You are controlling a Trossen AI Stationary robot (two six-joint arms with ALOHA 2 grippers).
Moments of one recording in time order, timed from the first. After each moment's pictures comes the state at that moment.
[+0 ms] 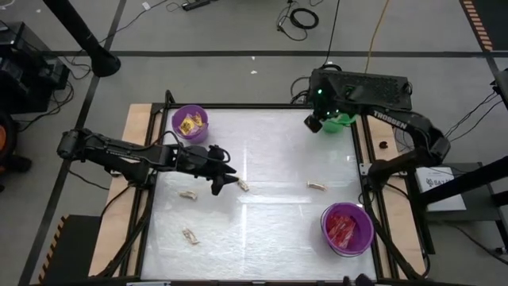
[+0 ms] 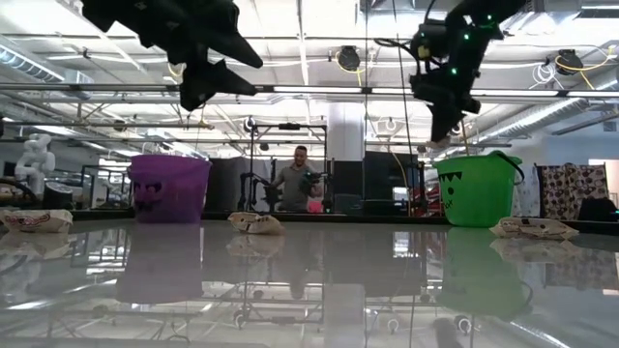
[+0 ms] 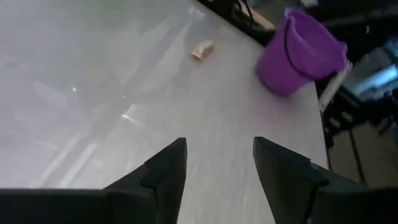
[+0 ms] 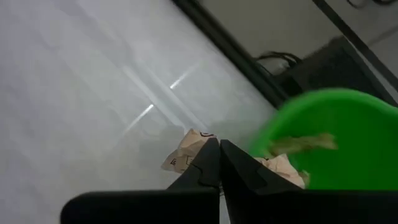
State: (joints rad) left arm -0.06 1.19 0.72 -0.04 0.01 -0.58; right arm -0.70 1.38 1.19 -0.89 0.15 0.01
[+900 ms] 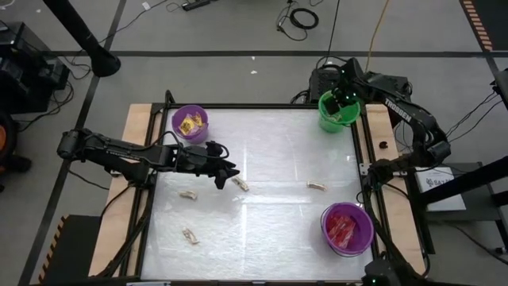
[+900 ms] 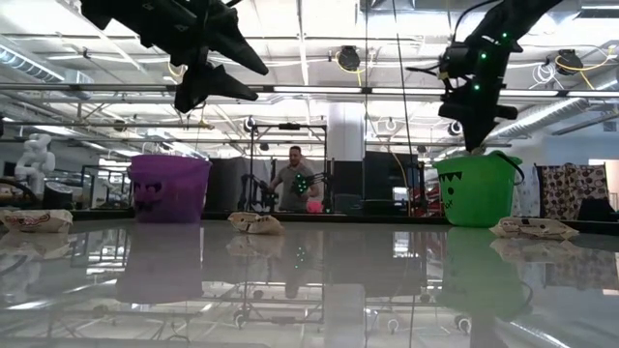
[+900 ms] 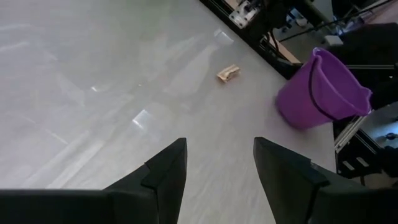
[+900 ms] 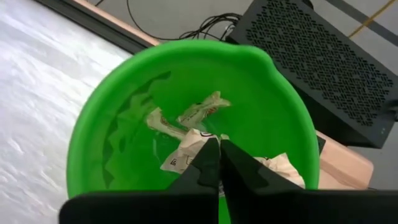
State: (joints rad) left arm -0.06 1.19 0.72 -0.03 -0.13 -0.73; right arm -1.06 1.38 1.19 -0.92 0.15 -0.02
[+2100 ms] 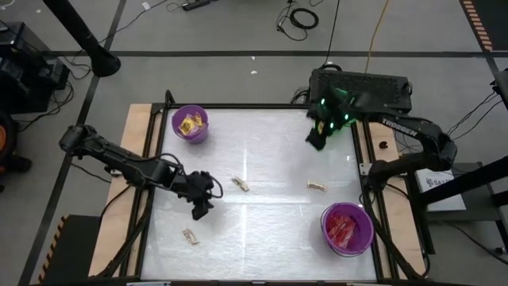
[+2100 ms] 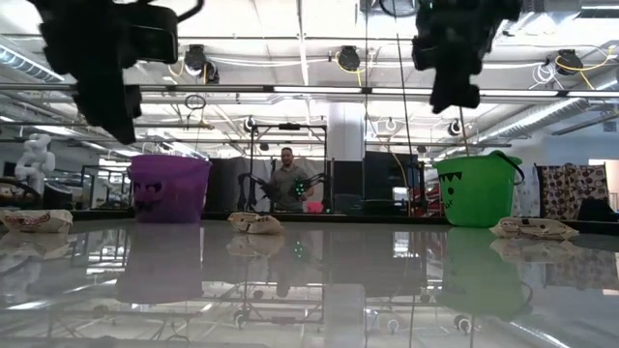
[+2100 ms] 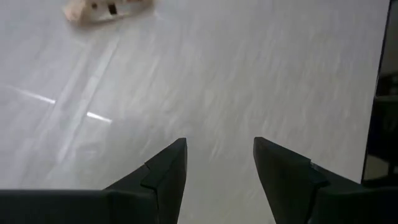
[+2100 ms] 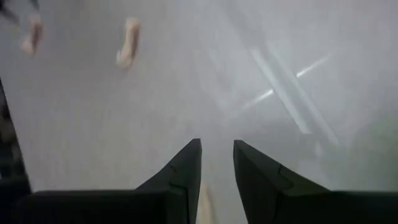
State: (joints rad) left arm -0.32 1.19 0.72 -0.49 0.02 -0.75; right arm -0.57 1.29 1.19 -1.01 -0.36 0.12
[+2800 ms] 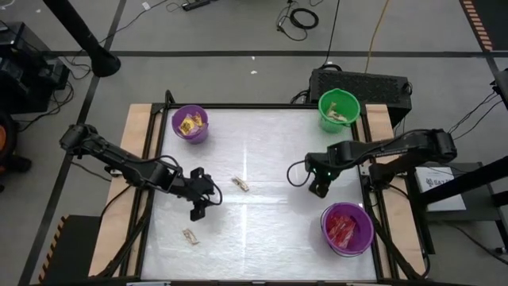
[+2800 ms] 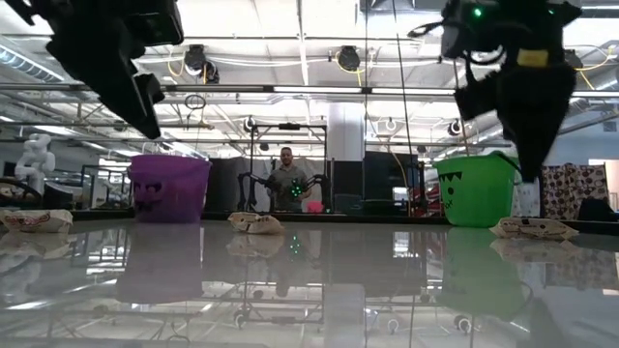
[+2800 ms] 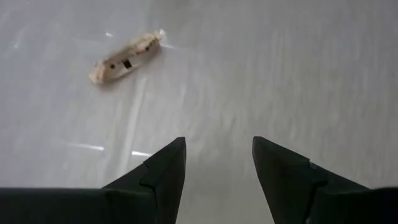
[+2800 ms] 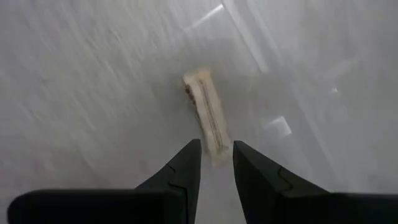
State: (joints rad) left arm -0.36 1.19 0.72 -0.47 -0.12 -0.49; right arm 0.01 1.29 0.84 -0.99 -0.03 0.60
